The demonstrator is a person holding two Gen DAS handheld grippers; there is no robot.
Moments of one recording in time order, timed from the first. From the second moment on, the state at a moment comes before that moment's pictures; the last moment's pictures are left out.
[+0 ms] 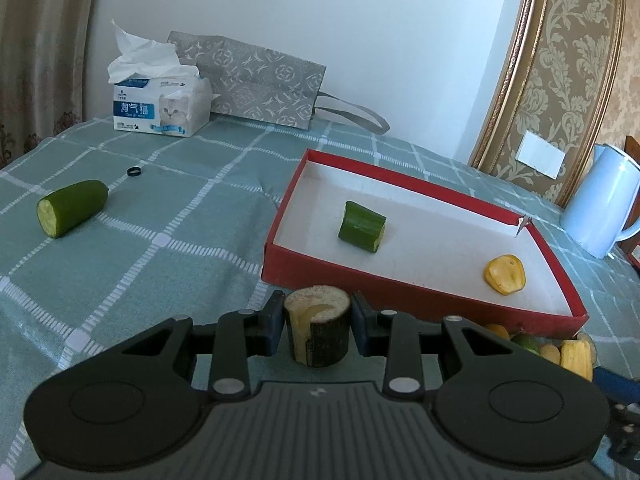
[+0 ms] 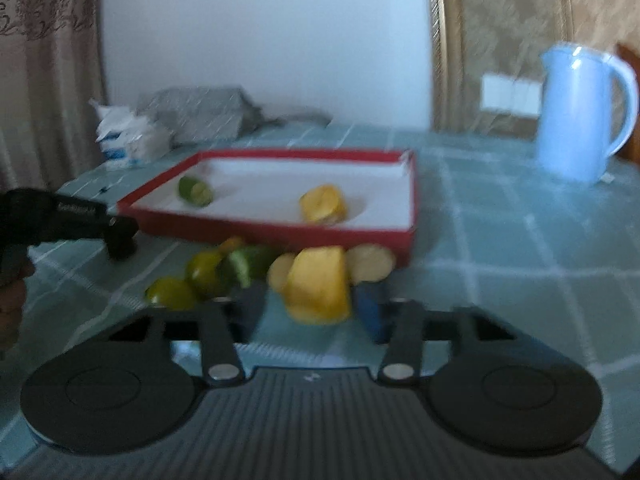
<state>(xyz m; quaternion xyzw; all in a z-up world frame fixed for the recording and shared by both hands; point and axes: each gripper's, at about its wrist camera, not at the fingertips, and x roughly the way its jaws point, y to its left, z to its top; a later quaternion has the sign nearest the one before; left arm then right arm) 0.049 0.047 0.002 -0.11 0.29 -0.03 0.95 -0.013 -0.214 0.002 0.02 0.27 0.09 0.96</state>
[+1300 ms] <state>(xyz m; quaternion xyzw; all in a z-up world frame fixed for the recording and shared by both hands) 0.049 0.021 0.031 -0.06 0.27 -0.05 0.96 -0.004 -0.226 0.002 0.06 0.26 0.09 0.96</state>
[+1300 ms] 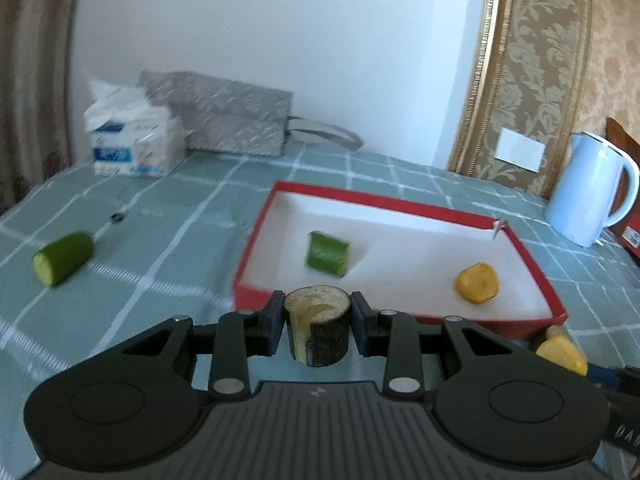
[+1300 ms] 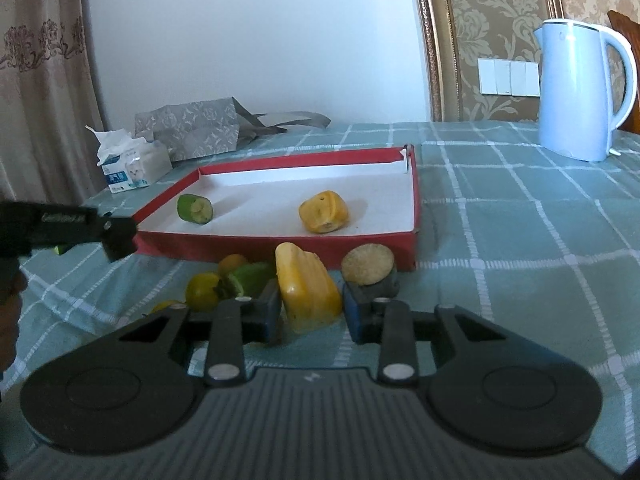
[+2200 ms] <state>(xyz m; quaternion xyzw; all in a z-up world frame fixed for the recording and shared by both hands) 0.151 -0.052 0.026 0.02 0.28 -0.05 0.96 0.006 -0.230 -0.003 0.07 0.27 0.09 0.96</state>
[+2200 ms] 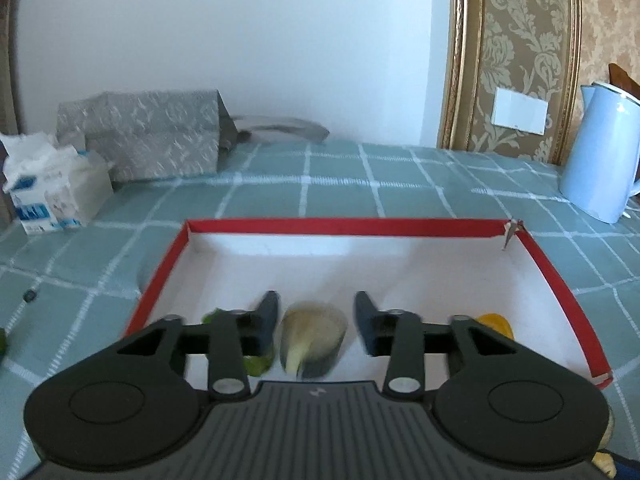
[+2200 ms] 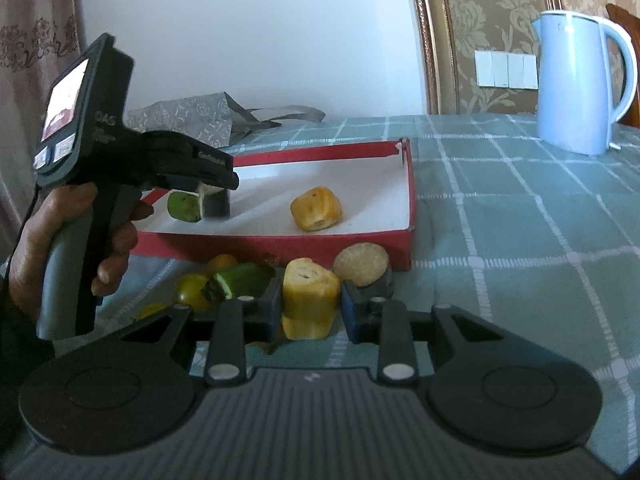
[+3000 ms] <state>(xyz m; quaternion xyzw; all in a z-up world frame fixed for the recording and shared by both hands) 0.045 0.047 0.018 -0.11 0.24 0.00 0.96 0.011 -0.235 -0.011 0.09 0.28 0.09 0.95</state>
